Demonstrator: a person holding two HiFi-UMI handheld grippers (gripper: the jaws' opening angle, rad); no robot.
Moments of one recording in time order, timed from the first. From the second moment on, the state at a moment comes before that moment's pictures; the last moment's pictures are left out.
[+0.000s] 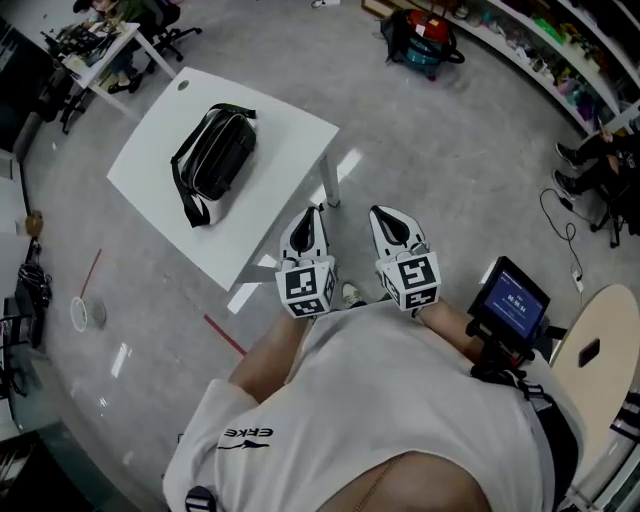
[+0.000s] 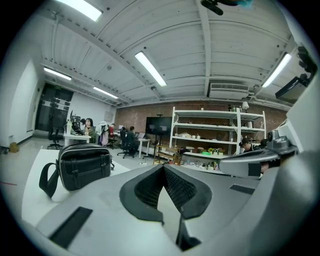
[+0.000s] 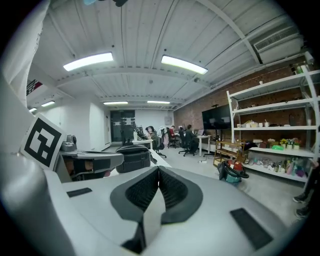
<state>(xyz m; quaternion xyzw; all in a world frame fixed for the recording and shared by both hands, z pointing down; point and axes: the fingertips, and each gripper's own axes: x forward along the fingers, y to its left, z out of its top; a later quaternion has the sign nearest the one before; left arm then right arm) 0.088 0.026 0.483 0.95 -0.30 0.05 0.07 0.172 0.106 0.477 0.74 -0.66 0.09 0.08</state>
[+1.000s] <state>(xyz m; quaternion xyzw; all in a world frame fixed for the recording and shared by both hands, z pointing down) -0.022 -0.123 0.481 0.85 -0.52 0.04 0.08 0.121 -0.095 0.469 0.60 -0.79 0.09 0.07</state>
